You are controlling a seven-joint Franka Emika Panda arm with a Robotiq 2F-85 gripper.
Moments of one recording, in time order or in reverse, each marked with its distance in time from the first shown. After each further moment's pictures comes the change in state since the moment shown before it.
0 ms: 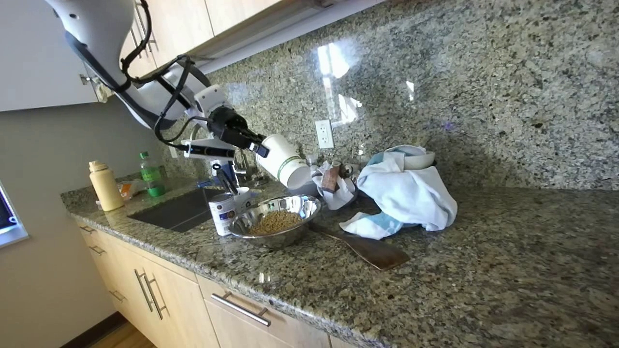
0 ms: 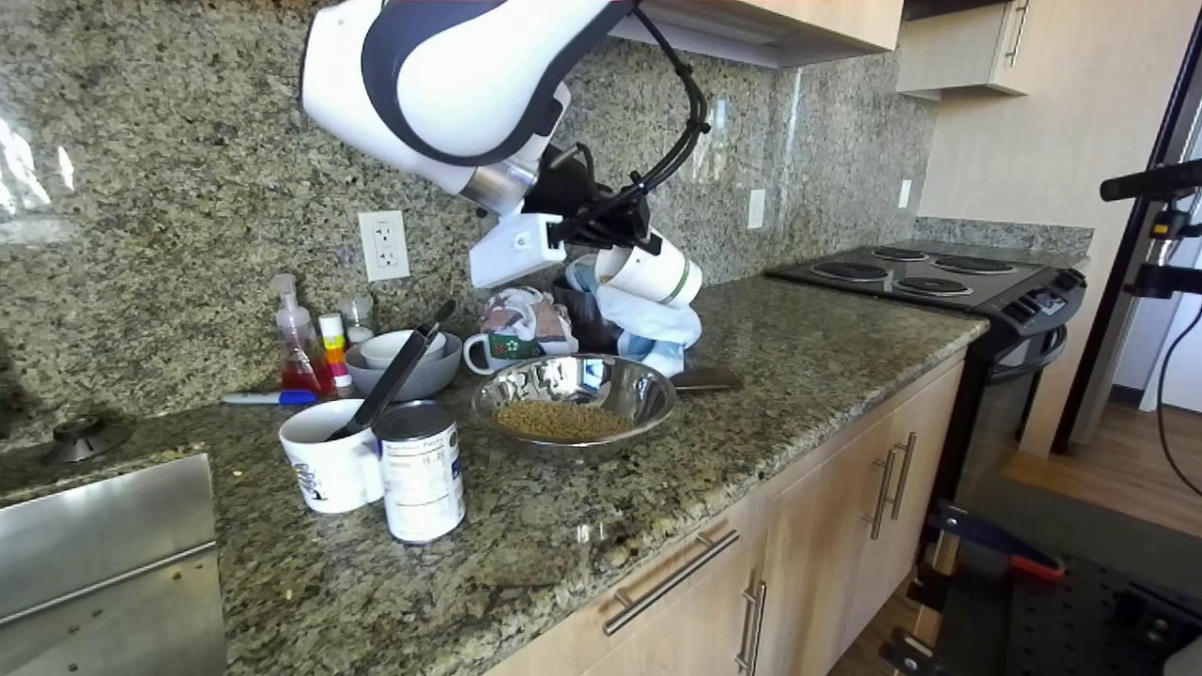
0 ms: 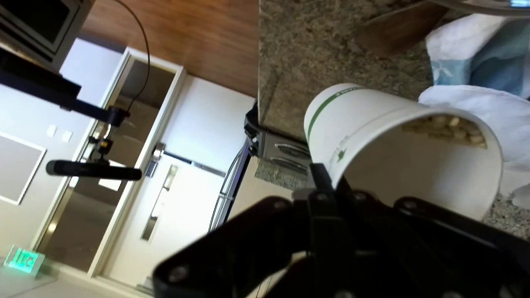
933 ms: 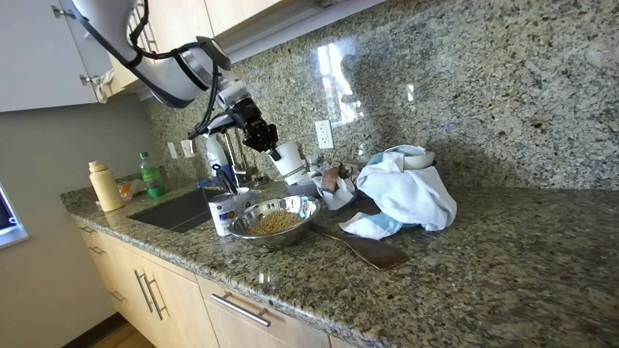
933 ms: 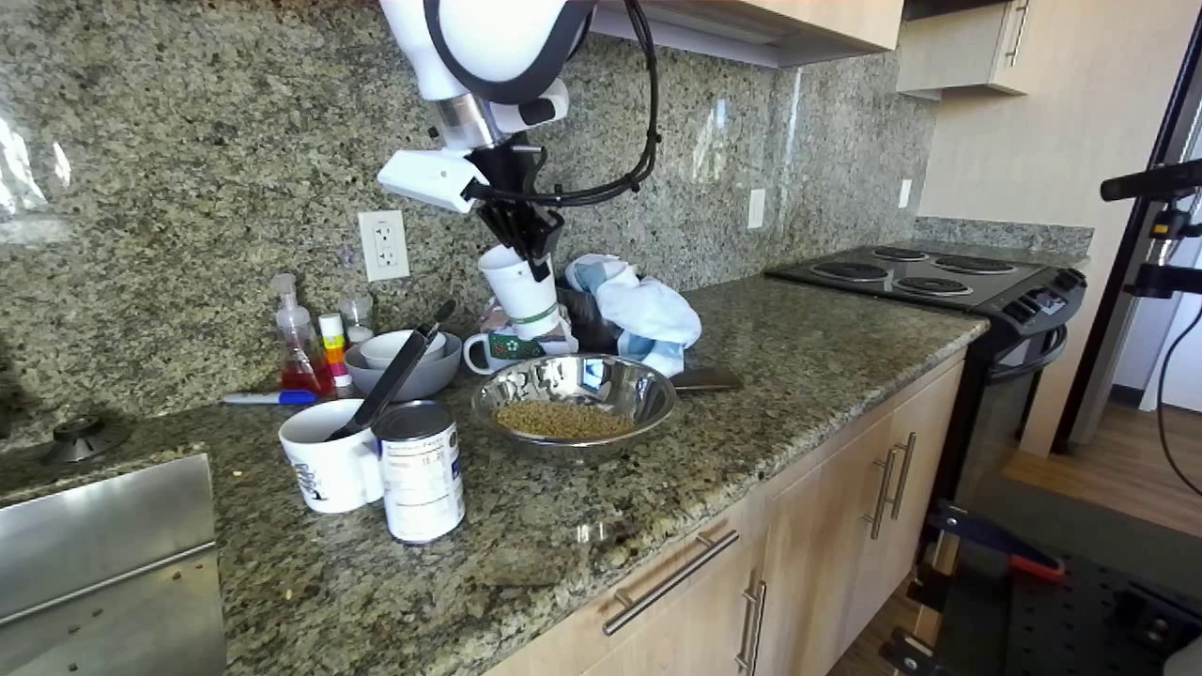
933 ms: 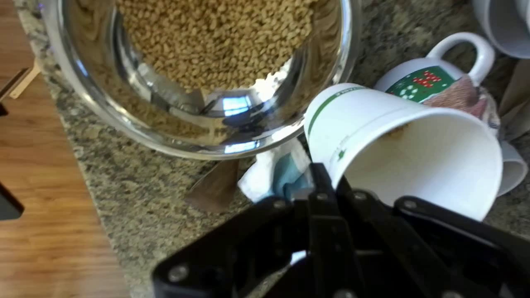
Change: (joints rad) arm -0.044 -0.081 -0.112 -0.036 0.278 0.714 0.046
